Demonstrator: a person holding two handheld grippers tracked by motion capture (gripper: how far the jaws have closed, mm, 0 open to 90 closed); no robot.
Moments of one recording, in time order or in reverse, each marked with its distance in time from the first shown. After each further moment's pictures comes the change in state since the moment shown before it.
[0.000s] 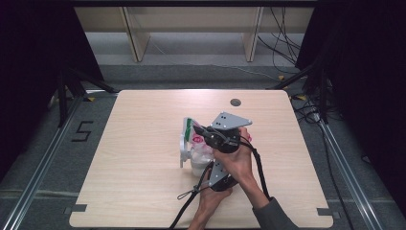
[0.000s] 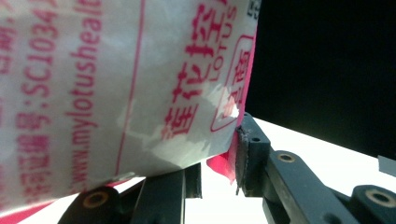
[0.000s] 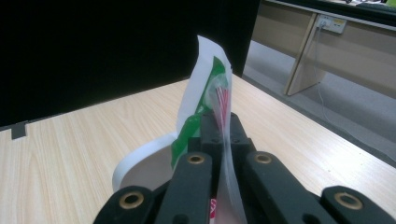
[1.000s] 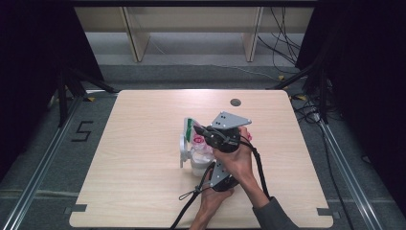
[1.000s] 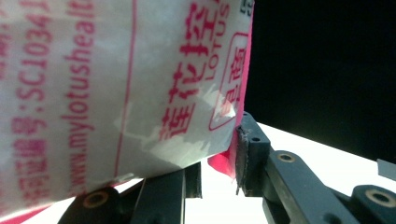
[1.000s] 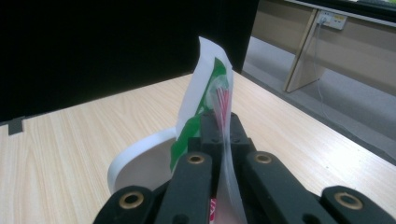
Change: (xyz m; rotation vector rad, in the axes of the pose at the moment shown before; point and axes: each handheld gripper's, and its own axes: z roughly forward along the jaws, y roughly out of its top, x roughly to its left) left arm -0.004 0.000 0.002 -0.013 -0.001 0.000; right arm -0.002 -0.001 0.001 0.021 -0.003 0.002
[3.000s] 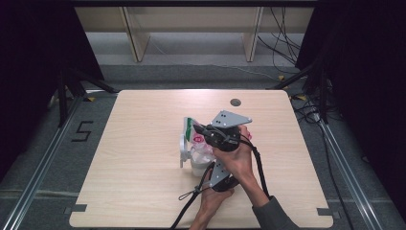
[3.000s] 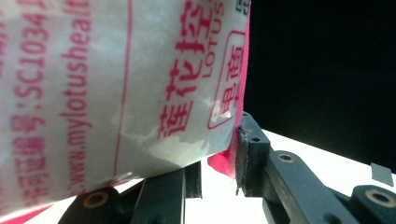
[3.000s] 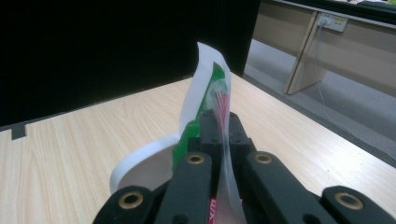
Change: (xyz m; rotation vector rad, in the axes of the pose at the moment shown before) left arm -0.001 0.002 -0.001 -0.012 -0.008 -0.003; right arm 0.000 0.004 -0.001 -0.003 0.008 0.007
